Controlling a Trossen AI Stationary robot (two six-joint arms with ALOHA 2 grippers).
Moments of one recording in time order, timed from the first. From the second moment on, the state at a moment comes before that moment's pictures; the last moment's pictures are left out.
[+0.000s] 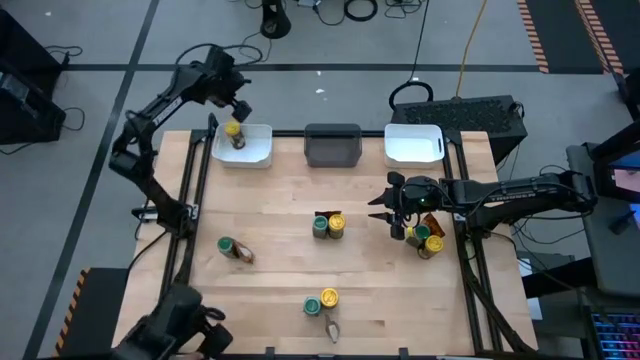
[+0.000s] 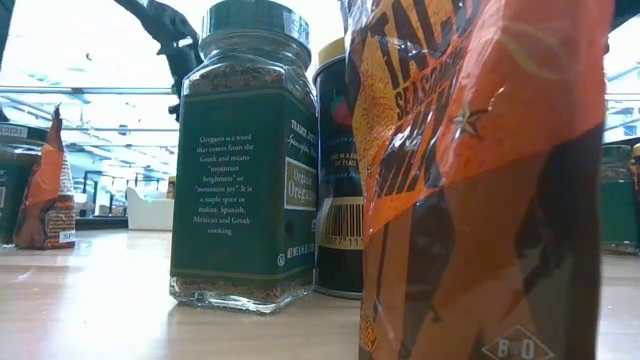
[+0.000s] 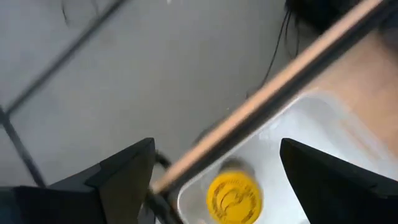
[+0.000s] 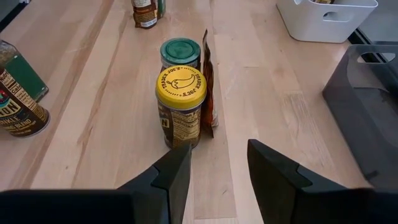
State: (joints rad) left arm 1.11 1.60 1.50 -0.90 -0.01 0.33; right arm -0.06 1.02 0.55 -0.09 0.00 -0.03
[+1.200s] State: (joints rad) left arm -0.04 1.47 1.29 -0.33 0.04 0.10; right arm -0.06 1.02 0.55 -0.08 0.00 -0.04
